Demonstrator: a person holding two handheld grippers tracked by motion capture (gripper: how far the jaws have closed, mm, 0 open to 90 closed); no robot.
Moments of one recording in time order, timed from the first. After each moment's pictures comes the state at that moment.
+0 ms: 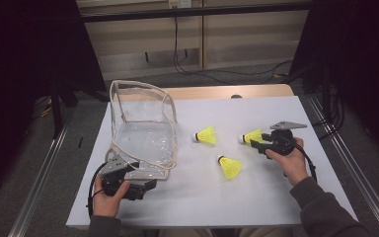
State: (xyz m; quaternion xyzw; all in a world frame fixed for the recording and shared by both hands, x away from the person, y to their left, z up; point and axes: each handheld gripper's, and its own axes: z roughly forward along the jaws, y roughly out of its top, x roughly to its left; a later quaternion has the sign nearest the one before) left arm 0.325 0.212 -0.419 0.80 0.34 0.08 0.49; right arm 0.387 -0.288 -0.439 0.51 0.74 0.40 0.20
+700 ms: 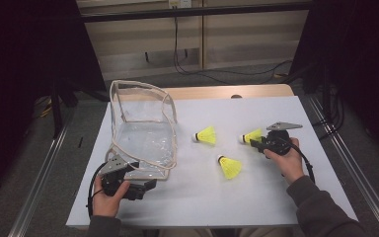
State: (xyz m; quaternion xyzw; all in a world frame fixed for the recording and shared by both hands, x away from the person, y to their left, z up) left arm 0.325 0.212 -0.419 0.80 0.34 0.08 0.49; right arm 0.393 -0.284 -0.448 0.50 0.75 0.40 0.19
